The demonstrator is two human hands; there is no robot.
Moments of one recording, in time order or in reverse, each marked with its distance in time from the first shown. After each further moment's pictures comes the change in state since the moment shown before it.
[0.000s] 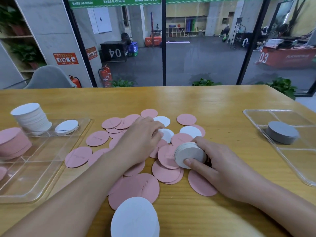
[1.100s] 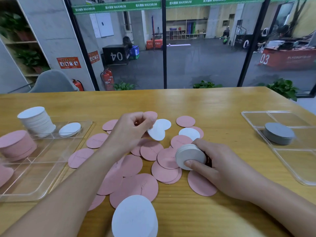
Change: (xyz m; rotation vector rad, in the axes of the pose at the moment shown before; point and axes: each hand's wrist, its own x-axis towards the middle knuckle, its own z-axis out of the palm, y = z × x) left_hand -0.012 0.004 -0.037 -0.782 0.110 -0.209; right_hand -0.003 0.004 -0.007 0.048 -0.006 -0.015
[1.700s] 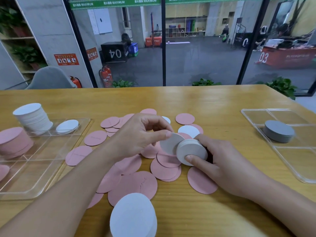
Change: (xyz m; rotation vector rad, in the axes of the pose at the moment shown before) left_hand -0.008 0.014 0.008 0.058 -0.325 0.204; right_hand 0.000 0.002 0.000 -0.009 0.049 0.013
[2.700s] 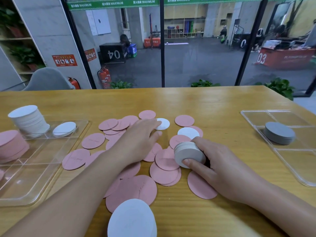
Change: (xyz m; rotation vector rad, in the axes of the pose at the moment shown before) left_hand 0.020 -0.041 0.009 0.694 0.034 -0.130; right_hand 0.003 0.000 0.007 -0.094 -0.011 -0.010
